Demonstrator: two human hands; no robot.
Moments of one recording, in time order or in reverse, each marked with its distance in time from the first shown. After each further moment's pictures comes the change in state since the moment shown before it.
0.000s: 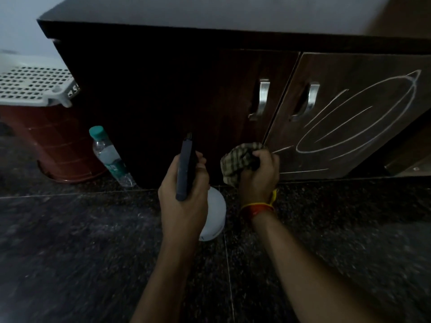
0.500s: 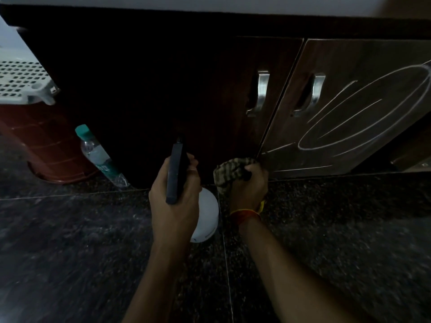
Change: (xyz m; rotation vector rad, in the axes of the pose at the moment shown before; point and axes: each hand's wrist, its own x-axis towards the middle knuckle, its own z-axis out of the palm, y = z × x) left_hand 0.007 -0.016 0.000 0.060 -0.006 -0.041; right_hand -0.022 0.027 0.031 0.025 0.052 0.189
